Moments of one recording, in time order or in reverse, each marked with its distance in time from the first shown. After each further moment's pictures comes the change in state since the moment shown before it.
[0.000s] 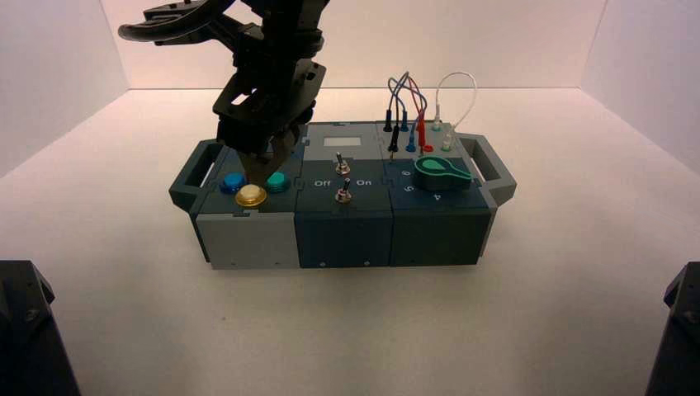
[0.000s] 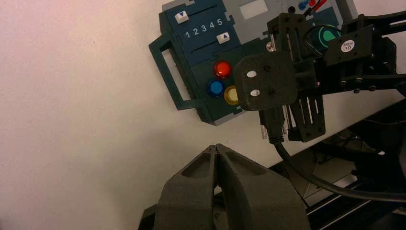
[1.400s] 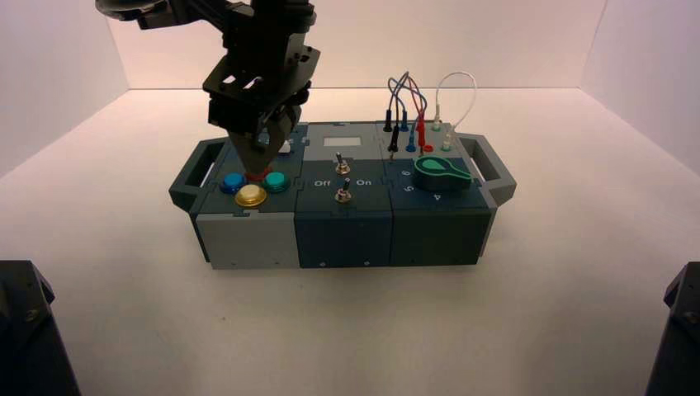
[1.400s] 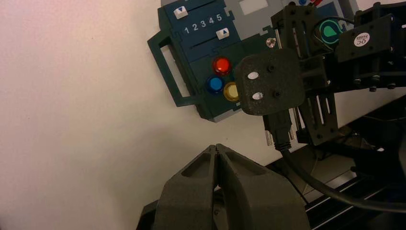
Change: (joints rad) left arm 0.000 0.002 0.000 0.000 0.012 -0.002; right arm 0.011 -0.020 -0.048 -0.012 0.133 0.002
